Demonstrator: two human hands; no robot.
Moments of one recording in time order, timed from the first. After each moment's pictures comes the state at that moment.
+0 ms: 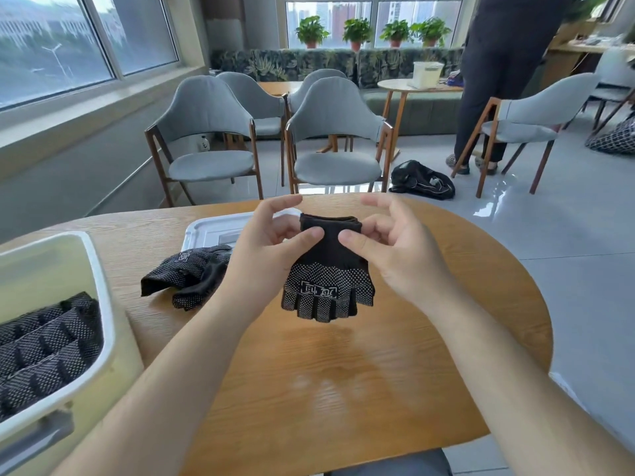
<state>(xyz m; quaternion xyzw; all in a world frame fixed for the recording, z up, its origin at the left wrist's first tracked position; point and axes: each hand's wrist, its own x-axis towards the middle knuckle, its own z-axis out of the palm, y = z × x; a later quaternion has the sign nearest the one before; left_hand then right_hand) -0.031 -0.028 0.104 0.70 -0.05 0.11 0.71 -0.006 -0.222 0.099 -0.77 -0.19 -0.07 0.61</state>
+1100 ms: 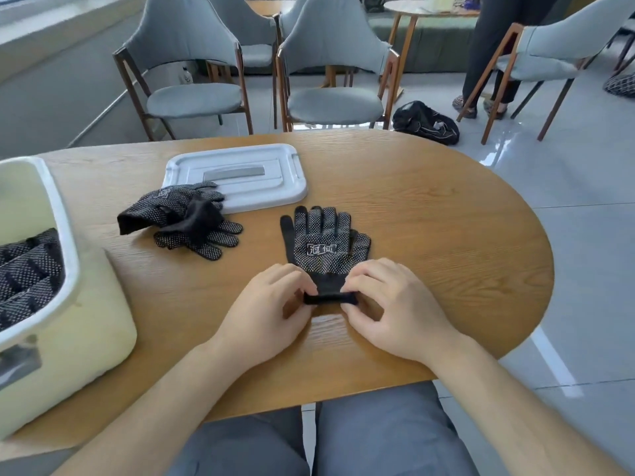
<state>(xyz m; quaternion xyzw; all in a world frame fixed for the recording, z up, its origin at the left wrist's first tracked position) -0.082 -0.011 -0.034 0.91 -0.24 0.13 0.31 -0.058 -0.250 -0.037 -0.89 -0.34 -0.16 0.25</state>
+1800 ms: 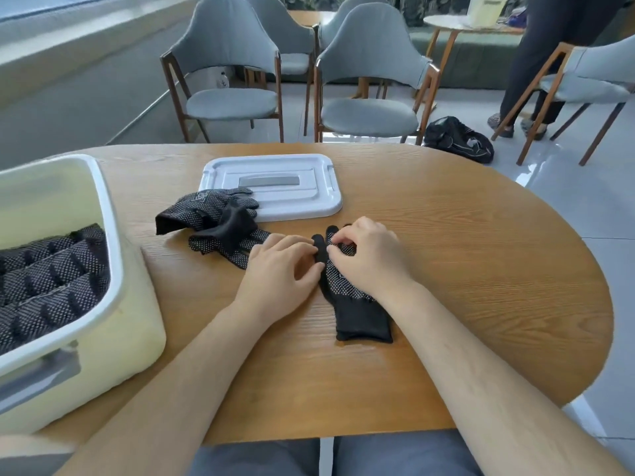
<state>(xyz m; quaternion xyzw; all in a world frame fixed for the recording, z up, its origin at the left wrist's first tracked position) -0.017 0.017 -0.043 0.96 -0.05 0.18 0.21 0.038 -0.159 -0.019 -0.95 -0.18 -0.09 0.24</state>
